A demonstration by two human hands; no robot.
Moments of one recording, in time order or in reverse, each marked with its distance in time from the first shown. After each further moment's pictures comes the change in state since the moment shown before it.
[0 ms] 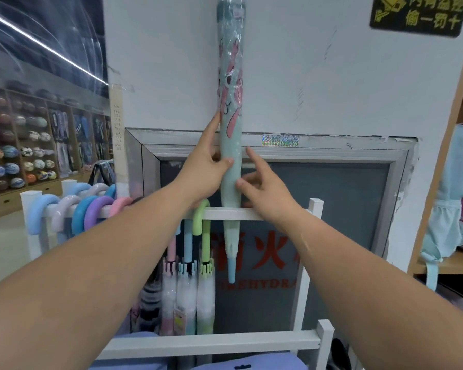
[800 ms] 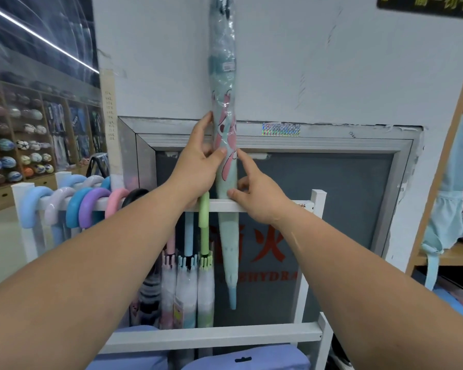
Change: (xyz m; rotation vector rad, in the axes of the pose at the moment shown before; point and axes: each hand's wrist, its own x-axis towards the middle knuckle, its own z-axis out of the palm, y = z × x) left_hand -0.002 -0.026 -0.002 -0.023 0.069 -0.047; right_hand 0.000 0.009 0.011 -0.357 -0.105 -0.021
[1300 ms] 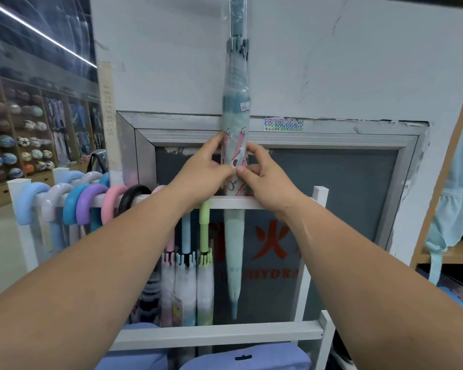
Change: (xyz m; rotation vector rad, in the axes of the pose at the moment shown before) left_hand -0.002 -0.018 0.003 0.038 -0.156 -0.084; right_hand 0.008 0.004 -0.005 0.452 0.061 0.029
